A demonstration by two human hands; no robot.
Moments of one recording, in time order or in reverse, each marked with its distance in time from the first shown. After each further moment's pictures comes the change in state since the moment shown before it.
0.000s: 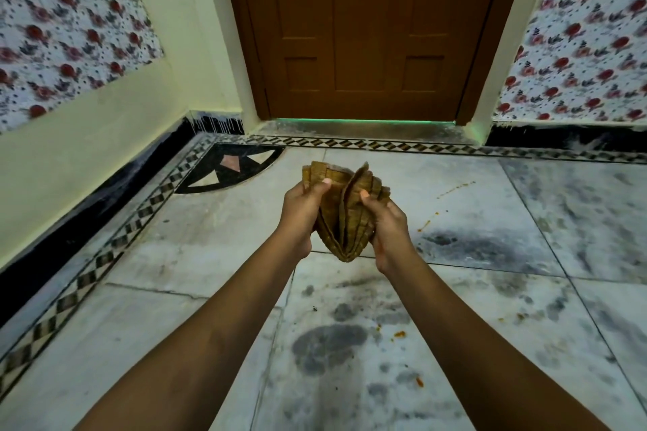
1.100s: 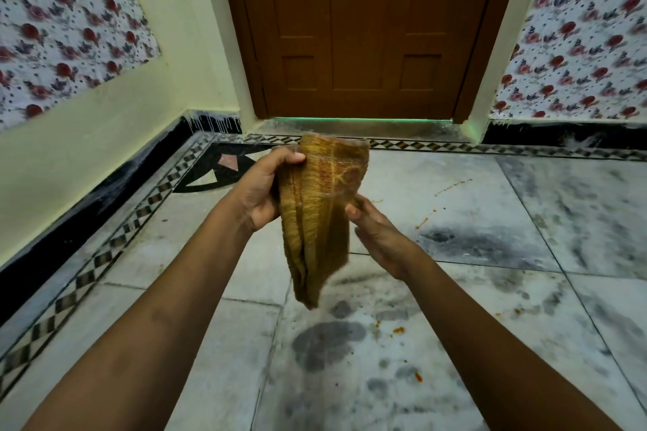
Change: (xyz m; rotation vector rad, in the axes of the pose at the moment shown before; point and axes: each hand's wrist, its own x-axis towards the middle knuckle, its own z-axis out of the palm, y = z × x) left_hand 0.001 0.052 -0.043 -0.162 -0.318 -0.050; right_hand 0.007 0.010 -0.021 -0.302 -0.481 0.069
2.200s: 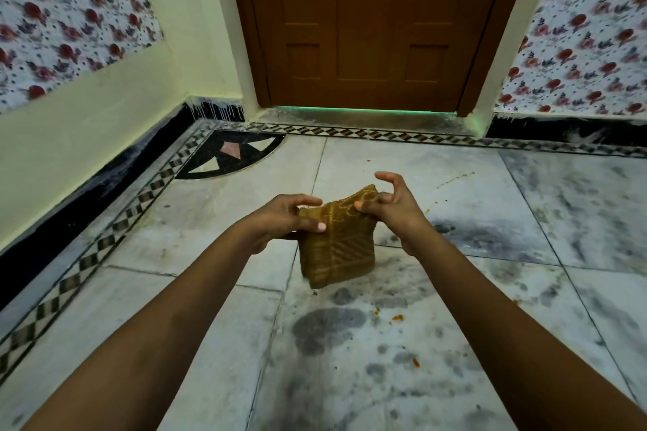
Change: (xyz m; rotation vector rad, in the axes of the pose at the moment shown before) left_hand -0.003 -0.055 -0.028 0.690 -0.034 -0.226; right_hand -0.005 -0.025 -0.009 -0.224 0.303 -0.003
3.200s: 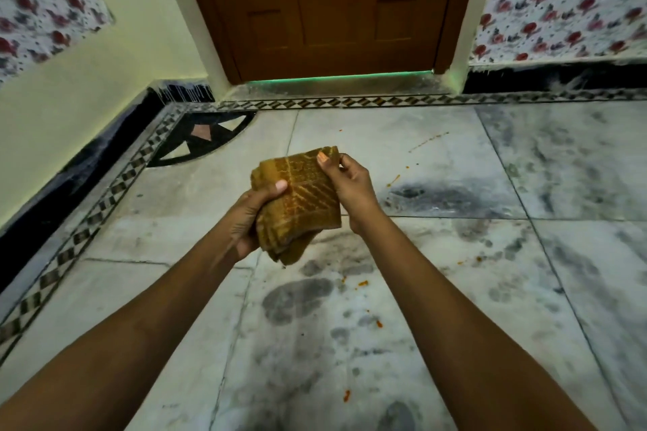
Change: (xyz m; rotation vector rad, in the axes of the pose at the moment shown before) left_hand -0.015 0.003 0.069 -0.691 0.046 -0.023; right_hand -0.005 0.019 -0.014 0.280 0.051 -0.066
